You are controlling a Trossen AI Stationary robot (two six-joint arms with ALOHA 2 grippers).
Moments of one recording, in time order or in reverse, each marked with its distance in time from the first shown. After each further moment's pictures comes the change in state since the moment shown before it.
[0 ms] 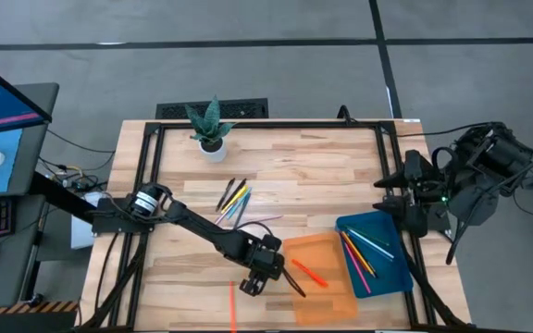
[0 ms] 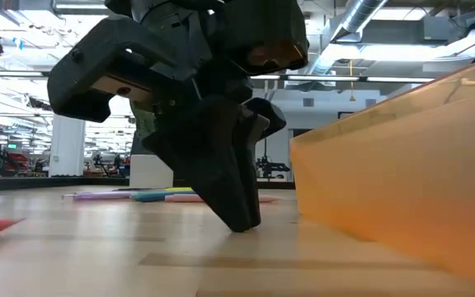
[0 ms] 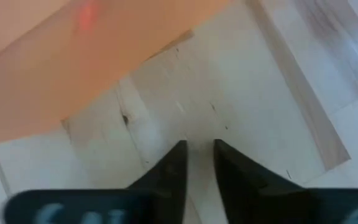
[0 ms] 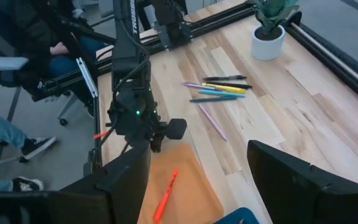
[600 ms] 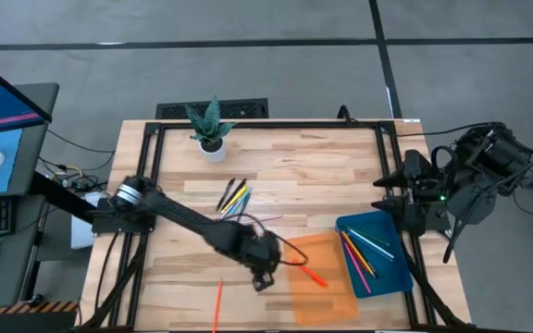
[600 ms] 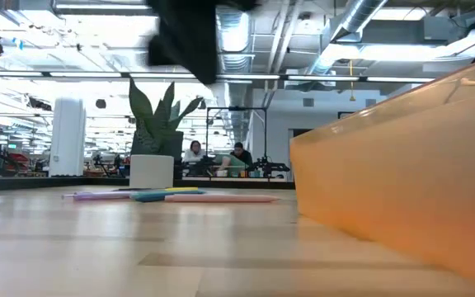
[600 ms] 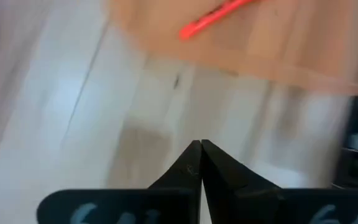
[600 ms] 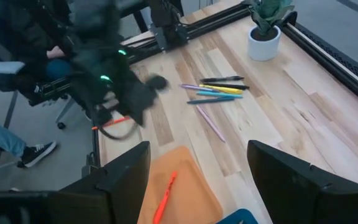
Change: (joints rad) left arm -0.023 -0.147 0.168 -0.374 -0.060 -0.870; right arm -0.011 0.001 0.000 0.002 0.003 0.020
